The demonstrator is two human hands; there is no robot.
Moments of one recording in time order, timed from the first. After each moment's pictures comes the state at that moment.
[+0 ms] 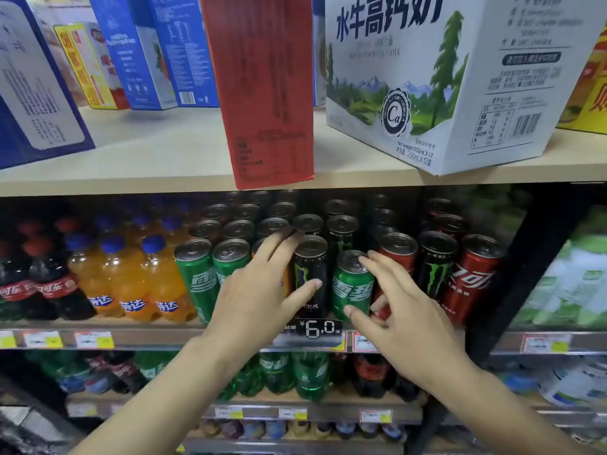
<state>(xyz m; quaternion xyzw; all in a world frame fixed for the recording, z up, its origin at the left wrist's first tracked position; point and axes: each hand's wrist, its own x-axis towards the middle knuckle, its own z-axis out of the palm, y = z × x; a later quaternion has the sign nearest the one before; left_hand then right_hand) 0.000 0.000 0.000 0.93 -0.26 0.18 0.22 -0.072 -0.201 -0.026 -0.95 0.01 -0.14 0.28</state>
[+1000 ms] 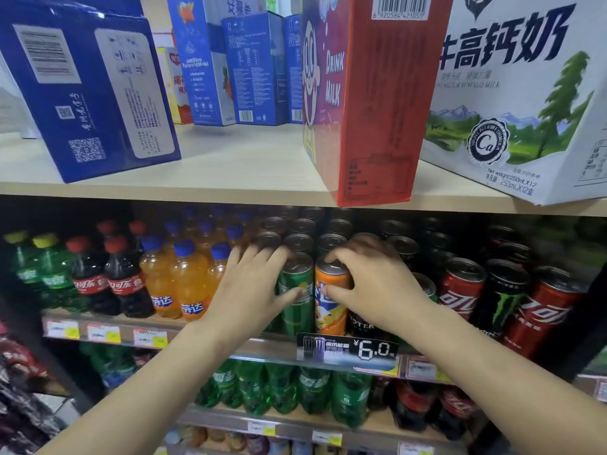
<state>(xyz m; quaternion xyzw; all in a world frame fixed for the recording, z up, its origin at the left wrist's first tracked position) 0.050 0.092 -0.004 0.94 -0.24 0.24 0.08 0.019 -0.110 0.019 -0.97 -0.13 -0.18 0.10</state>
